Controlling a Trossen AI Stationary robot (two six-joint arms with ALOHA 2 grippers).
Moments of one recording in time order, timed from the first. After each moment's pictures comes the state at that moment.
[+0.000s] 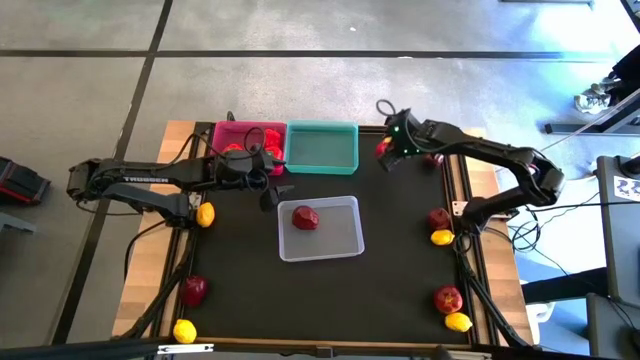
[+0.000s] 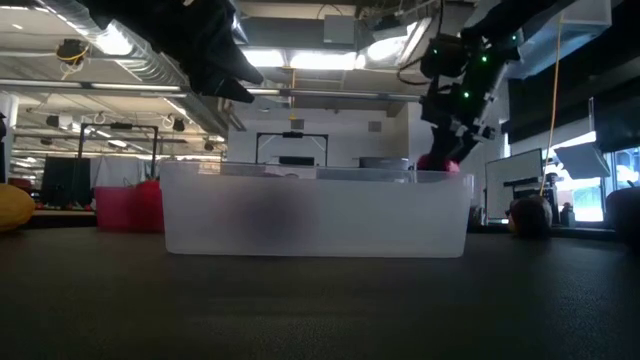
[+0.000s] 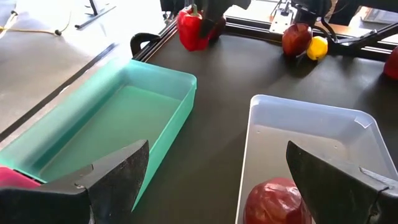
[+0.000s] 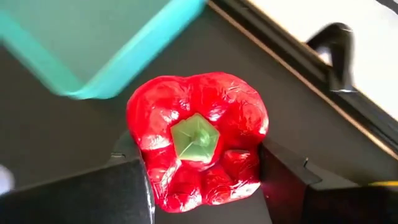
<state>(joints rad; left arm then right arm) 0.16 1.05 0.71 -0.15 -0.20 -0.10 -0.62 1.38 1.00 -0.66 0.14 0.17</state>
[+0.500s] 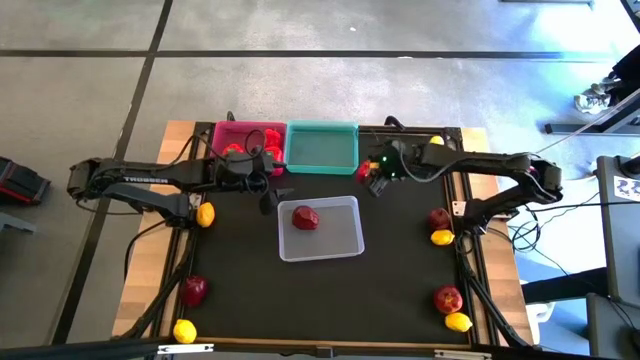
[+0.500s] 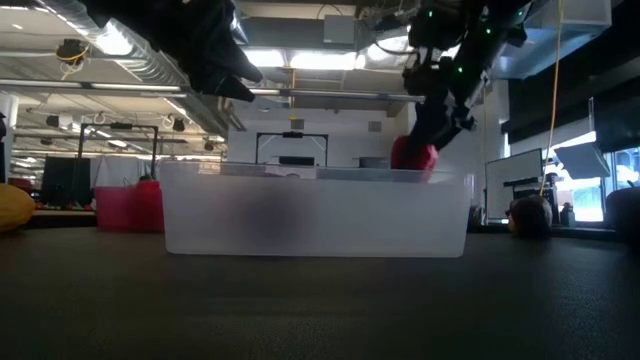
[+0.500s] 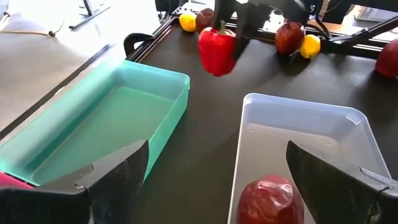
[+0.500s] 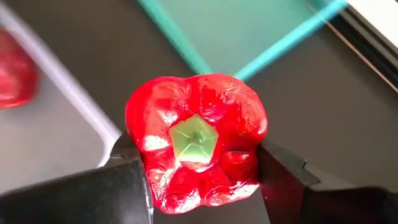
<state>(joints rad) 0.14 1.05 0.71 -0.15 -0.20 -0.10 -0.30 1.38 1.00 -0.60 0.14 0.28</state>
